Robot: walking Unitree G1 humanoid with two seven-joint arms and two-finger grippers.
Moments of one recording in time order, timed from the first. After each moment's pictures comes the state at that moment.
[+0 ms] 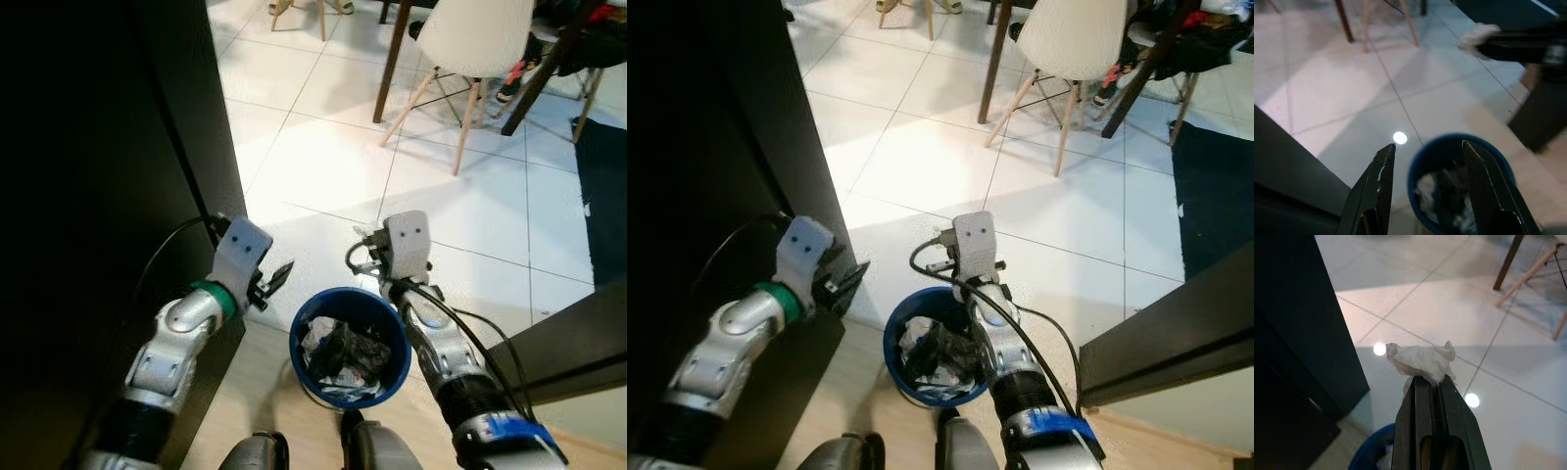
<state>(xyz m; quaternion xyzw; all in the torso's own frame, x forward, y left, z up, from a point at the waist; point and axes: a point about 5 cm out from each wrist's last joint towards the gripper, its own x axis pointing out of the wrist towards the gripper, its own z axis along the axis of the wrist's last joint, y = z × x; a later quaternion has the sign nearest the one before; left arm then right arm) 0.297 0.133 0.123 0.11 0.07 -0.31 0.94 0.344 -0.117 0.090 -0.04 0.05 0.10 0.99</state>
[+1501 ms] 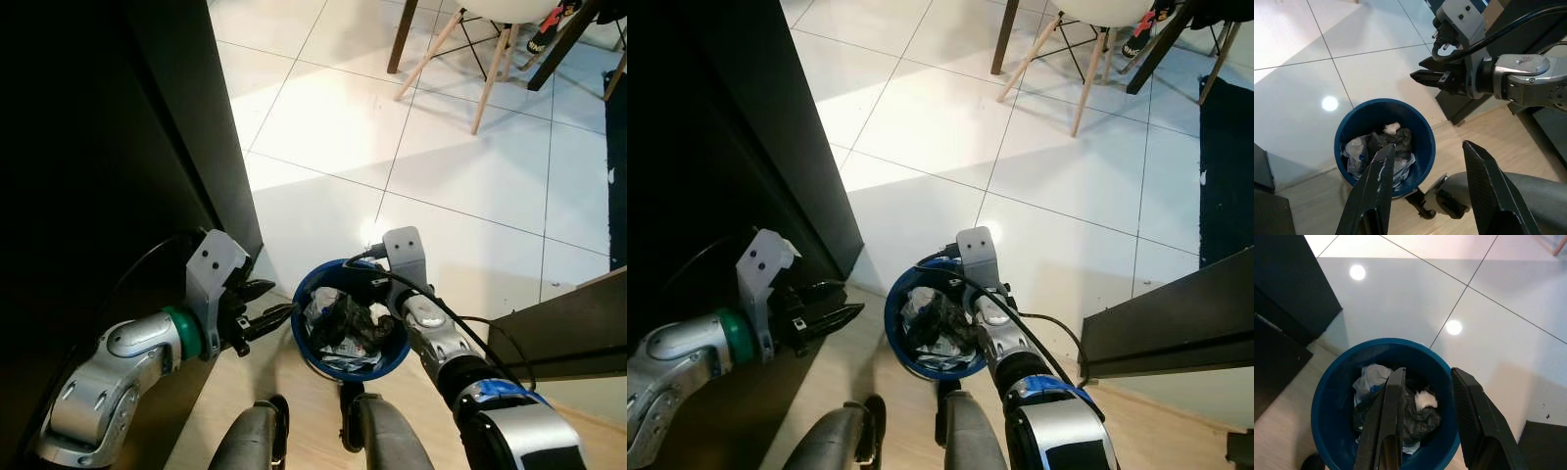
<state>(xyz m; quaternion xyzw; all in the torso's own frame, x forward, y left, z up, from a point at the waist) 0.248 0.140 0.154 0.05 0.13 -0.40 0.90 0.343 -0.141 0.054 -0.09 0.15 0.04 0.98</state>
